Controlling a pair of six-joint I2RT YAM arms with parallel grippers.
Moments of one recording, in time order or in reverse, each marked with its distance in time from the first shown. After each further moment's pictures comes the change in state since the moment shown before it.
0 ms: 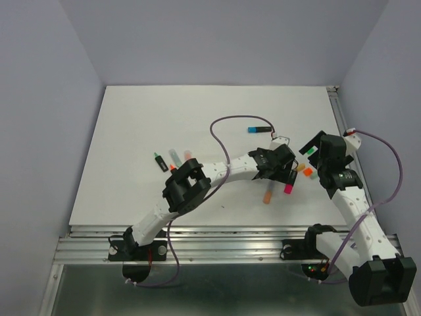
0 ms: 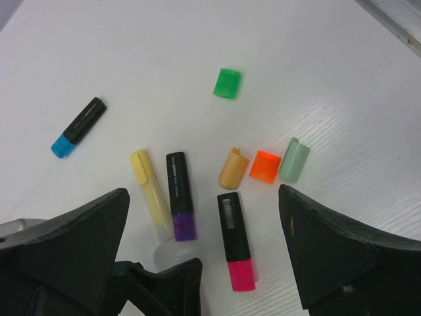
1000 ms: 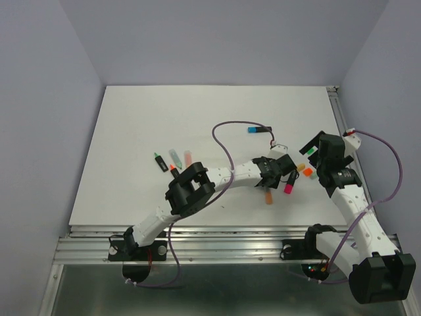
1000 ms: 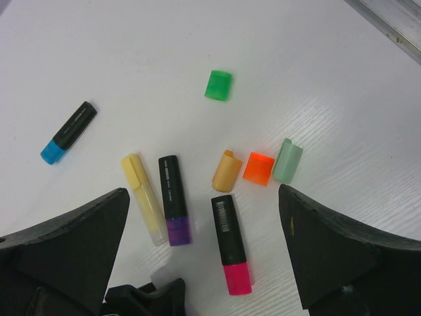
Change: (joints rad) left arm -0.048 0.039 -0.005 -0.093 -0.121 -0.037; right arm 0.000 0.025 0.000 0.000 0.027 0.007
